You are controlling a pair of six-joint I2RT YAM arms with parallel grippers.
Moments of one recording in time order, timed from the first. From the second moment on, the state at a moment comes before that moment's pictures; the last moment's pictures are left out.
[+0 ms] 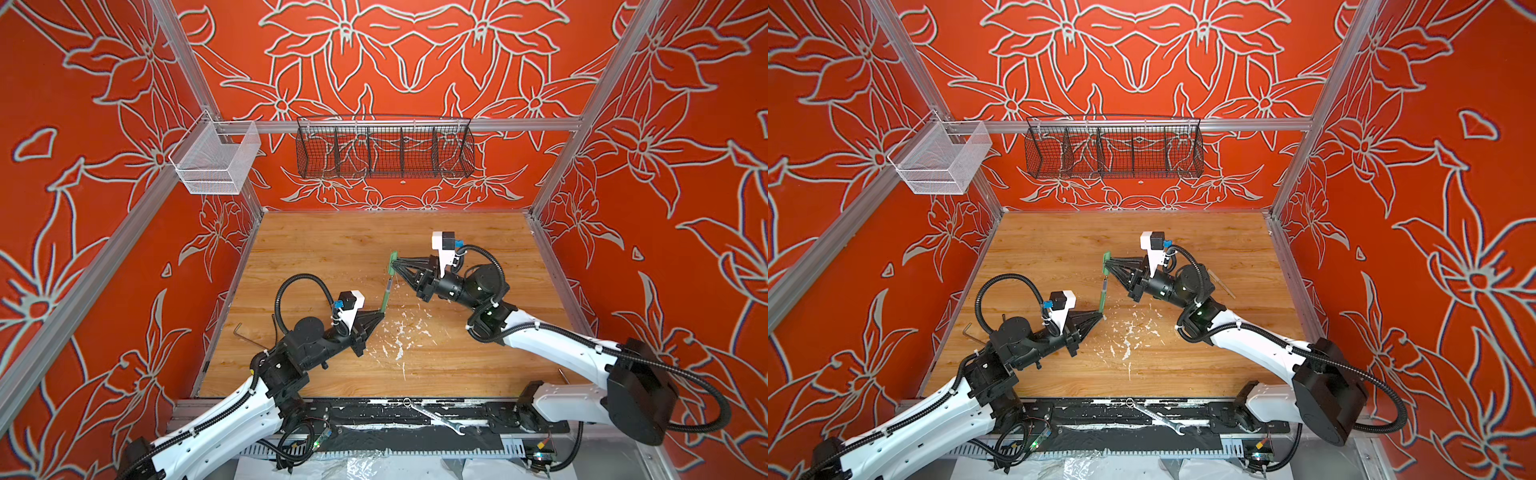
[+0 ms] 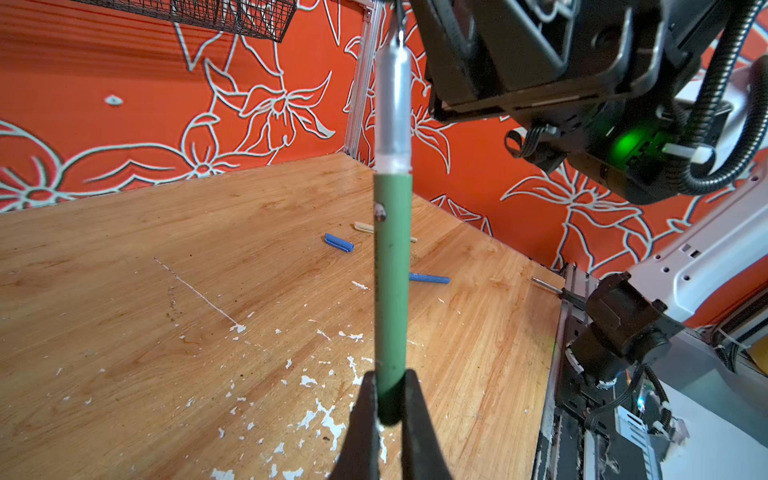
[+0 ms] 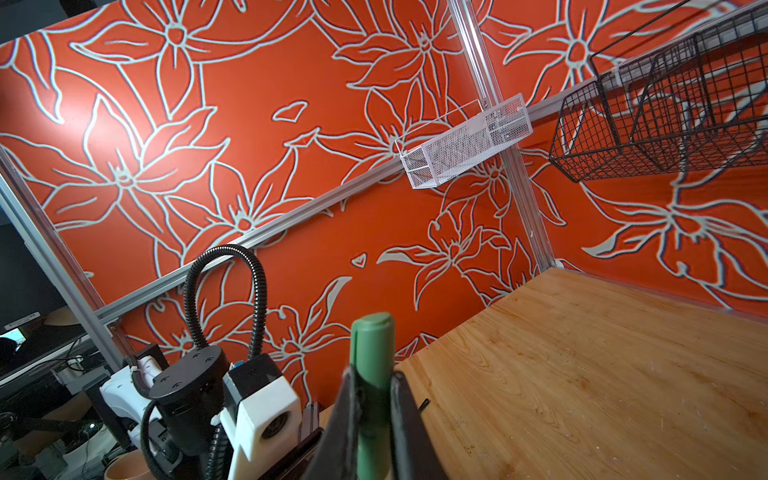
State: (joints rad) left arm -0.72 0.58 0.35 0.13 0.19 -0.21; right arm 0.76 1.28 0.76 0.81 -0.45 0.58
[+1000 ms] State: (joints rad) left arm -0.72 0.58 0.35 0.13 0.18 -0.21; right arm 0.78 1.29 0.71 0.89 -0.43 0.64
